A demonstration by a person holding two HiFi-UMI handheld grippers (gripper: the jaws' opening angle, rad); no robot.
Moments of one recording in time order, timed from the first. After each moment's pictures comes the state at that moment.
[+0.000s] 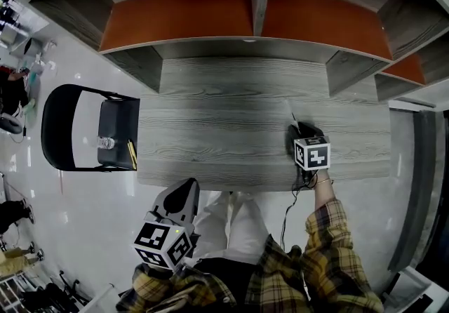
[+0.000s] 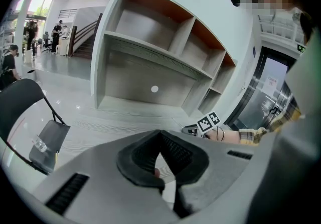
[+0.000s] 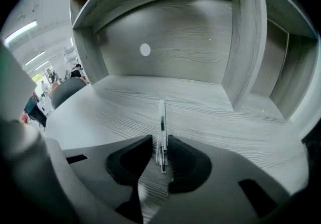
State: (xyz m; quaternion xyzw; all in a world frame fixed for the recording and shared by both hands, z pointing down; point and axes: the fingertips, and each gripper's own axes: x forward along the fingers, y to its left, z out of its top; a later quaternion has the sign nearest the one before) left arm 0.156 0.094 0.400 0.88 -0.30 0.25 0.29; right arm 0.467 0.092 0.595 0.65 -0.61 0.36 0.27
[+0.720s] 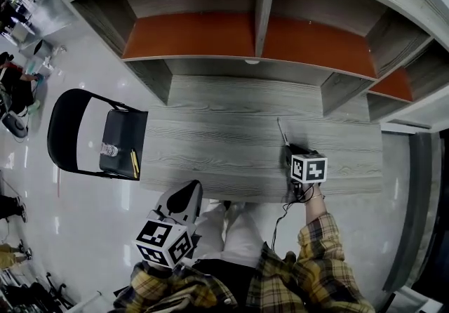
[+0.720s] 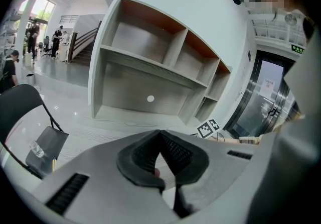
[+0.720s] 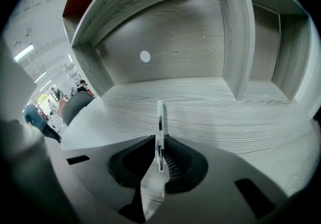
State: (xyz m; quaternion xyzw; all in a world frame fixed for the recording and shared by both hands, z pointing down) left arm 0.164 0.098 0.367 0.89 -0.30 0.21 0.27; right arm 0.446 0.105 0.574 0.64 -0.62 0.41 0.20
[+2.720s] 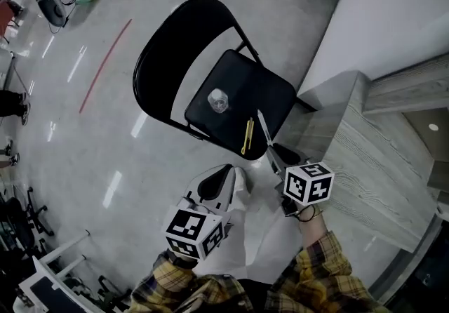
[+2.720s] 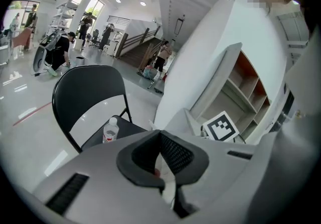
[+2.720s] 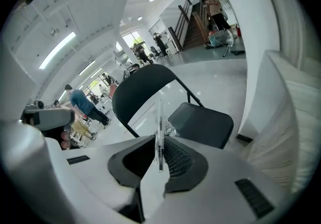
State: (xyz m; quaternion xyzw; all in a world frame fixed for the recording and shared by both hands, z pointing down) left arm -0.313 -0.075 0.497 0.80 -0.46 0.14 0.36; right arm -0.211 -0.116 0.608 0.40 -0.79 0.43 0.21
